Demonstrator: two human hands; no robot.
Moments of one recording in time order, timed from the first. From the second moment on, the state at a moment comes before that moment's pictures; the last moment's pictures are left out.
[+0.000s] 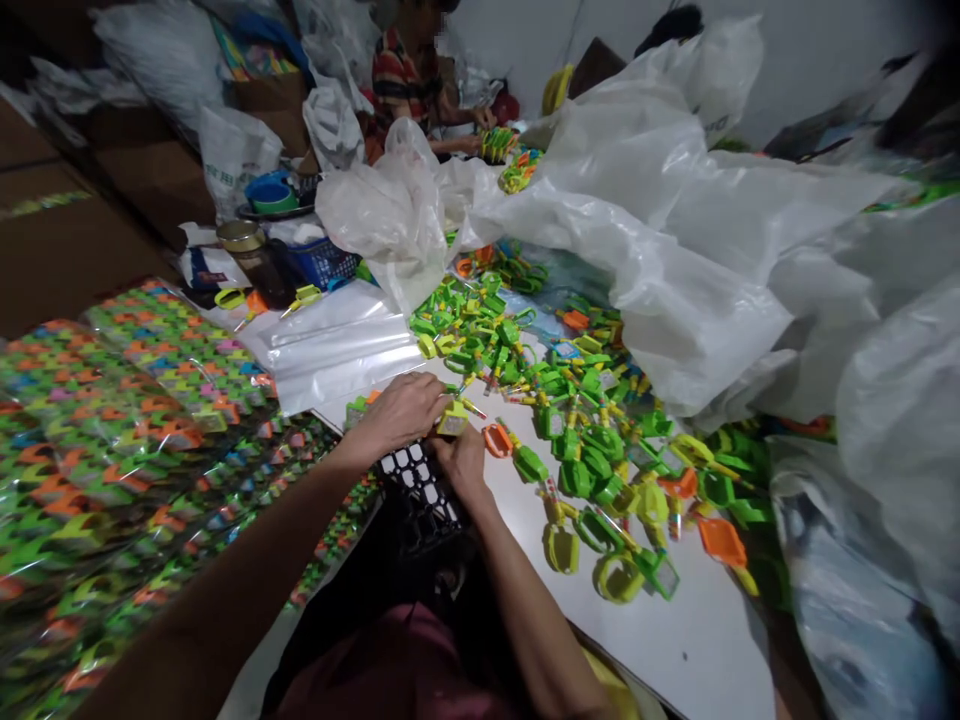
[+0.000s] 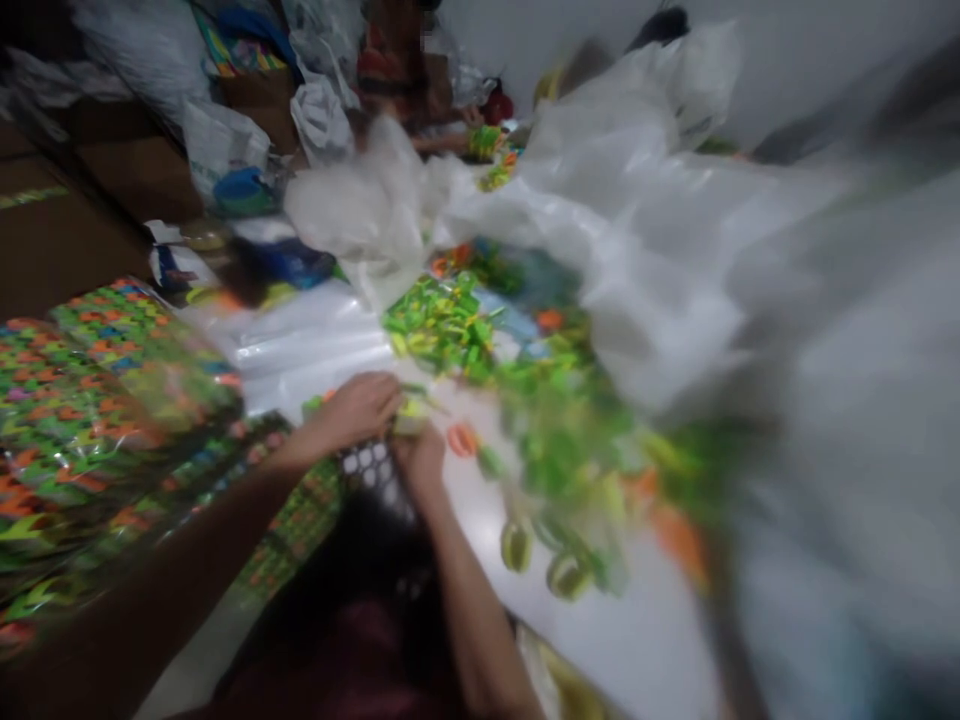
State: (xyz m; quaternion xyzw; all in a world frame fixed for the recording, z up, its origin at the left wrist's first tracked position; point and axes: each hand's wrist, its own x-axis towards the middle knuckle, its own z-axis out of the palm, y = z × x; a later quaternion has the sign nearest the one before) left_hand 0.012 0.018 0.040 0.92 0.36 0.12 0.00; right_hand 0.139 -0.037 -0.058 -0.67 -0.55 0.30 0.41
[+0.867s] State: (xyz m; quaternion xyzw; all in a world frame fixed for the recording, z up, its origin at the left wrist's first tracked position) left_hand 0.020 0.027 0.054 0.92 0.37 0.12 -0.06; right_hand 0.197 -0.087 0.023 -0.78 -0.61 0.10 0.01
